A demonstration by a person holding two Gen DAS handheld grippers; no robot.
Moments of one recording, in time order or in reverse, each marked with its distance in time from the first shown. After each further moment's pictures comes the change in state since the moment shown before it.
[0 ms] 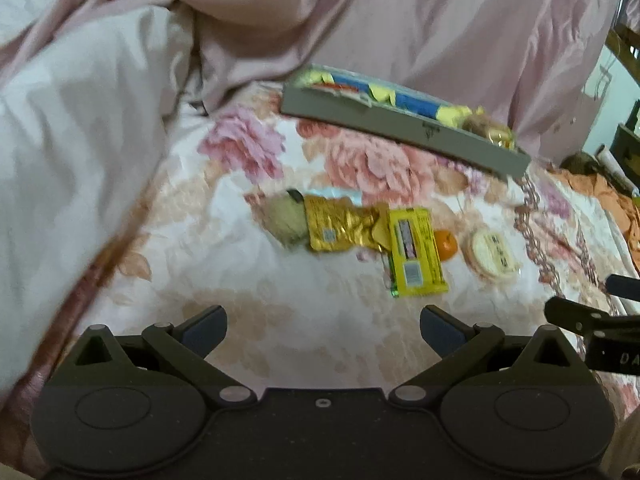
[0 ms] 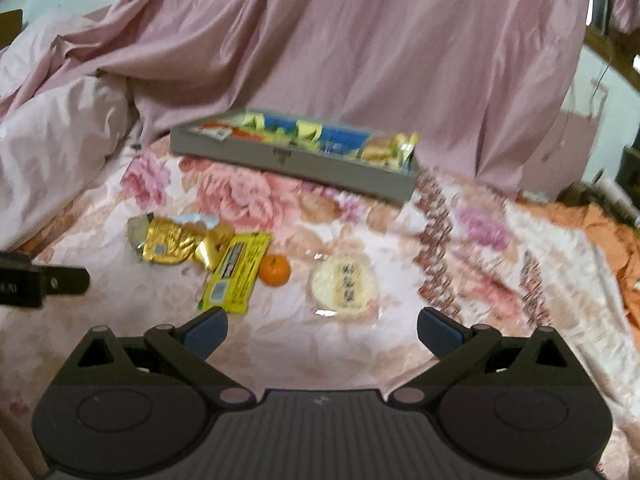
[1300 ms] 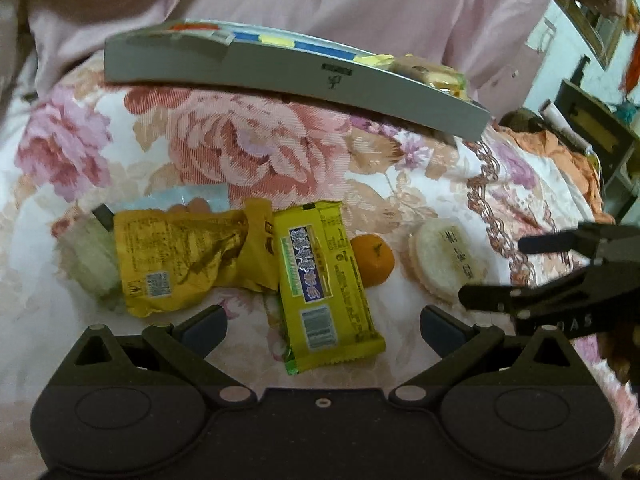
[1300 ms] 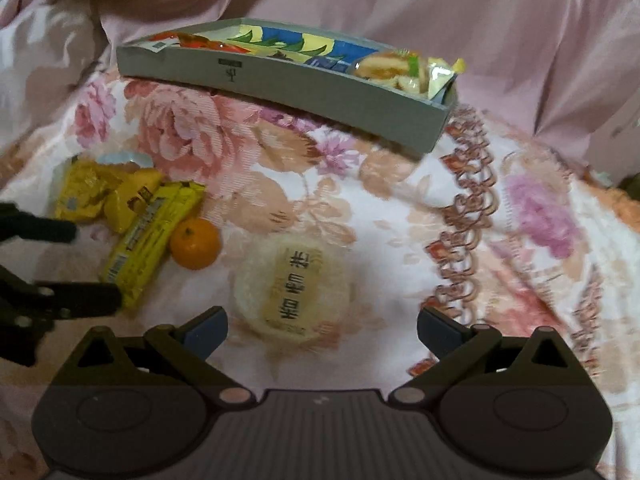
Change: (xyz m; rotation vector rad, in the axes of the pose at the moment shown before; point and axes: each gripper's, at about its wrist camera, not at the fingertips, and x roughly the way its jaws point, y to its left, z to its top) left arm 0.136 -0.060 0.037 0.098 0.076 -0.237; right arm 0.138 -0.064 0.029 -0.111 0.220 0.121
